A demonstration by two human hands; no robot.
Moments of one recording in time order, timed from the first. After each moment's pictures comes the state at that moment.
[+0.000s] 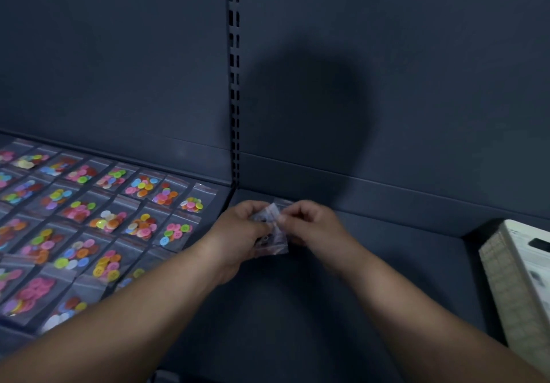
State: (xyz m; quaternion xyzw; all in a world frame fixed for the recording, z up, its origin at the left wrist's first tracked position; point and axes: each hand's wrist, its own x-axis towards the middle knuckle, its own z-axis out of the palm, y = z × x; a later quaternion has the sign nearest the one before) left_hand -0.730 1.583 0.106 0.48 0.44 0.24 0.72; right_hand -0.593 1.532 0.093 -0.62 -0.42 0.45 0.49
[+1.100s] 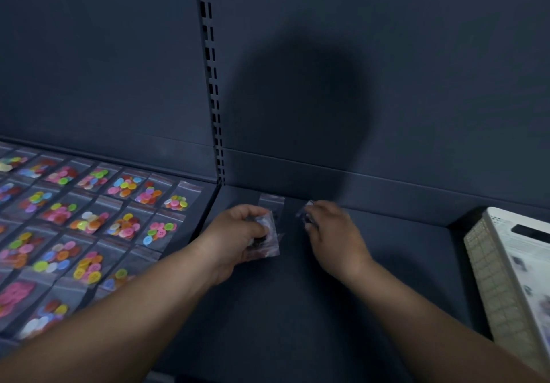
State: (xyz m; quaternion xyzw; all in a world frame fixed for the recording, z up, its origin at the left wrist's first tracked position) left_hand -0.715 1.576 0.098 0.48 0.46 0.20 0.72; right_hand -0.541 1.509 0.060 -0.78 -0.59 0.06 0.20
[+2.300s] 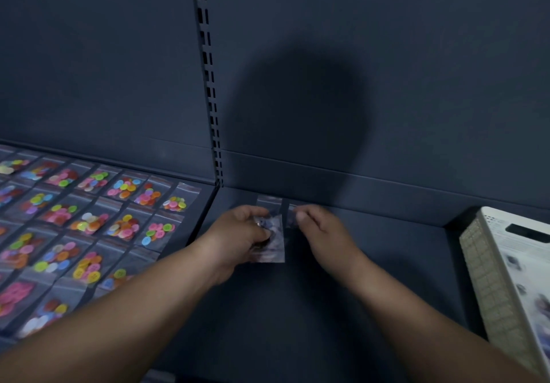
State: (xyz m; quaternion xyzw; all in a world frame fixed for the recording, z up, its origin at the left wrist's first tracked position) left_hand -0.712 1.570 0.102 0.51 0.46 0.19 0.70; right_hand -0.554 1.505 0.071 -0.71 -0.51 0.25 0.41
